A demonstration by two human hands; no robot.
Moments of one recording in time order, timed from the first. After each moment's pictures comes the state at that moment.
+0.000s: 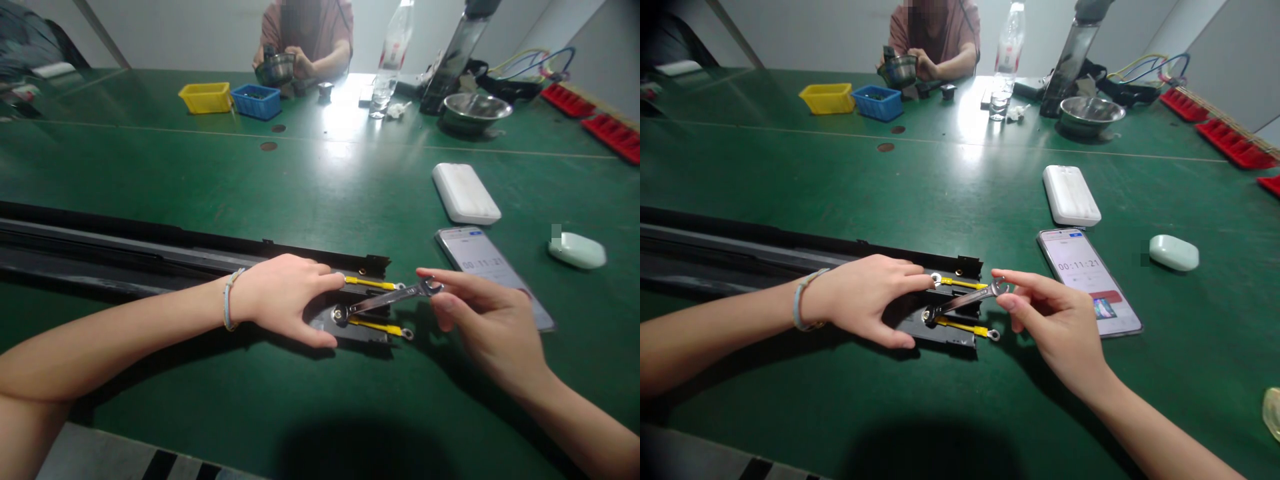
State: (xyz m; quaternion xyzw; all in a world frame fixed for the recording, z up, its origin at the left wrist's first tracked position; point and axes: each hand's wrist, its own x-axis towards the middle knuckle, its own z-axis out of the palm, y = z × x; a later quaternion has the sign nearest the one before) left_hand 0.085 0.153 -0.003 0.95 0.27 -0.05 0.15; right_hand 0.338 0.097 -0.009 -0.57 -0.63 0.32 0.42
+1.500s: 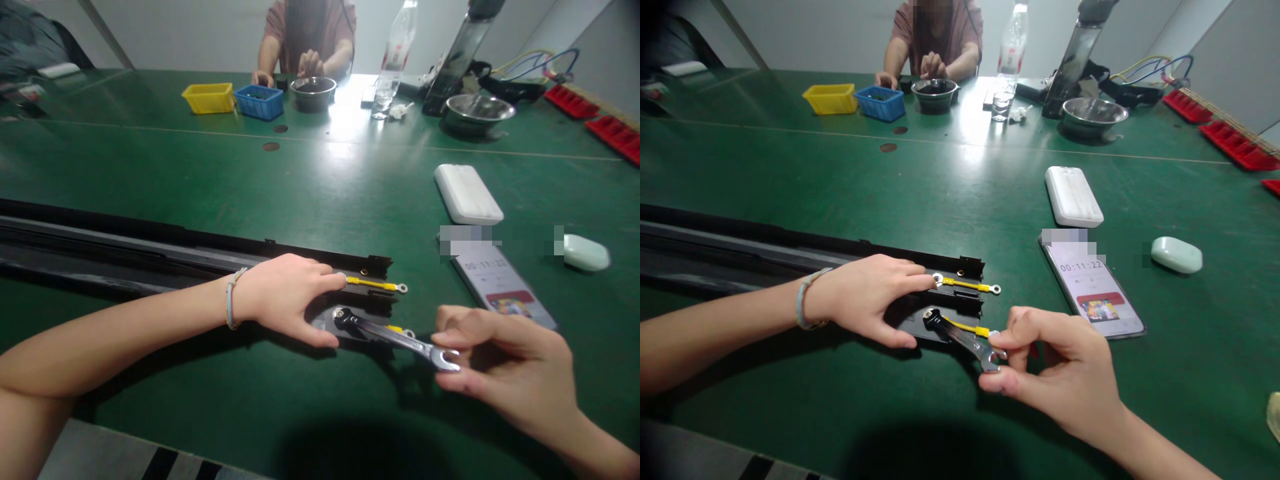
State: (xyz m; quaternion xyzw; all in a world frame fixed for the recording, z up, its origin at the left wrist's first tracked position) left_hand 0.082 0.169 -0.001 0.95 0.26 -0.03 0.16; right_hand 0.341 0.090 -0.010 -0.39 -0.69 0.42 0.45
